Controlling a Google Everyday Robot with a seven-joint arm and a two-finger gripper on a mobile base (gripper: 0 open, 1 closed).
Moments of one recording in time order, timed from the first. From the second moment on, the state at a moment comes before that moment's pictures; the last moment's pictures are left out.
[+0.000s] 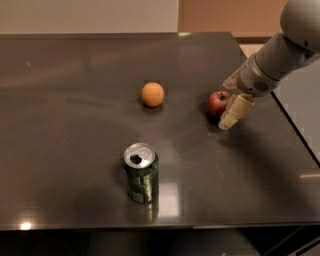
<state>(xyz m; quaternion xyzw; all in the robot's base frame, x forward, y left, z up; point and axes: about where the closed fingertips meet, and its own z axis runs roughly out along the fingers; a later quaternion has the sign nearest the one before) 0.590 -0.186 0.854 -0.61 0.76 0.08 0.22</state>
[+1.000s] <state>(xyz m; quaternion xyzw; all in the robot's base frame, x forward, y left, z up) 0.579 -0.181 0.872 -0.60 0.76 0.10 0.23</state>
